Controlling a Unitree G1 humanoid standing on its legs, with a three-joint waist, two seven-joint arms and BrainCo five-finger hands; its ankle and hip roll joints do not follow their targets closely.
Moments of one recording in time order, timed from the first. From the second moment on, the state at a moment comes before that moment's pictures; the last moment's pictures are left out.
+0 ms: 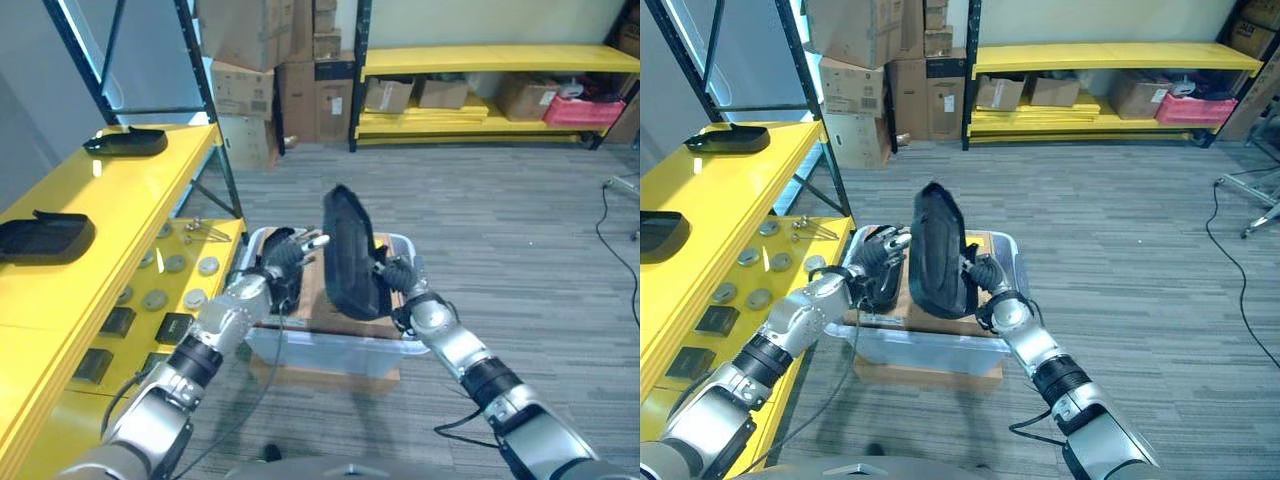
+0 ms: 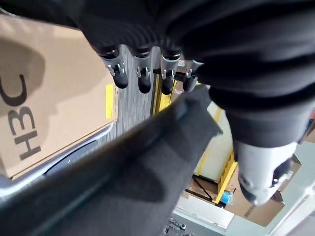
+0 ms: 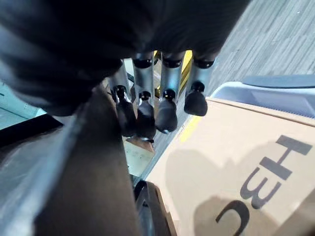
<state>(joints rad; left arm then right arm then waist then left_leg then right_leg) -0.48 0.24 -0.47 0.26 -0.80 0.29 0.06 -0.38 -0.47 0.50 0.41 0.13 0.14 -0.24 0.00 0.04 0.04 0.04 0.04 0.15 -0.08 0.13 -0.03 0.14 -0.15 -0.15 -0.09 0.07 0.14</state>
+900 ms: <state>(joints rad) -0.48 0.28 -0.55 0.31 -0.57 0.35 0.00 -0.44 -0.52 0.58 0.42 -0.19 0.14 -0.18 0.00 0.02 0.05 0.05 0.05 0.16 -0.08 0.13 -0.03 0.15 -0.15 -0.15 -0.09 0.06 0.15</state>
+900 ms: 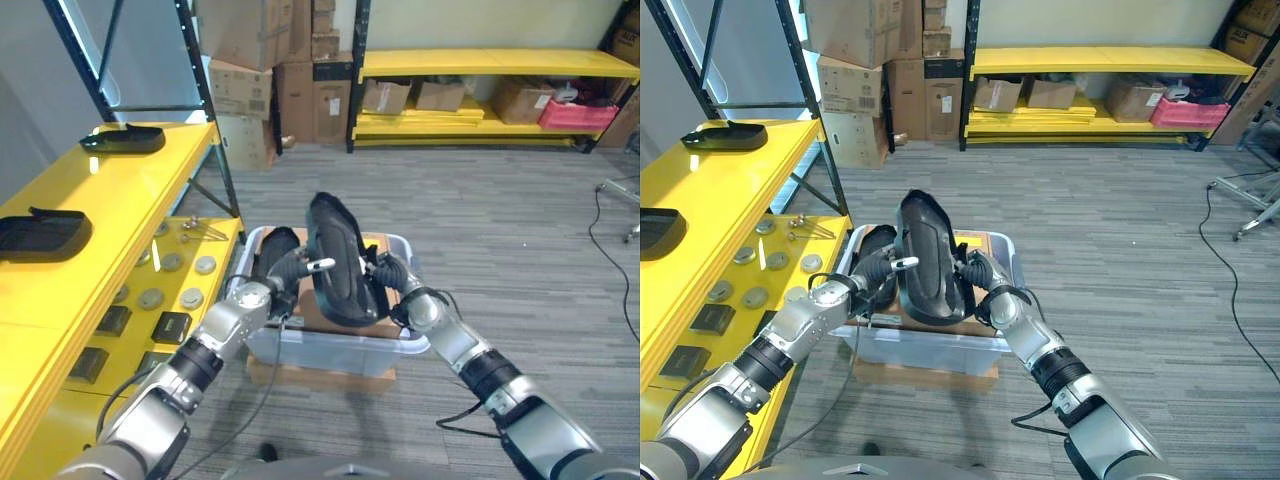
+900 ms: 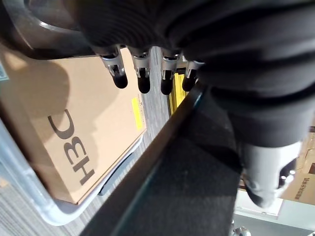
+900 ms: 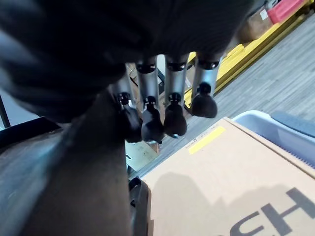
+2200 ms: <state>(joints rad) -0.42 0.21 -0.59 0.49 -0.70 0.26 0.12 -0.46 -0.40 0.54 0.45 0.16 0.23 -0.29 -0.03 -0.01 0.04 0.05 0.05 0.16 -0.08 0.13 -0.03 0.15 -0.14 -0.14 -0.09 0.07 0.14</state>
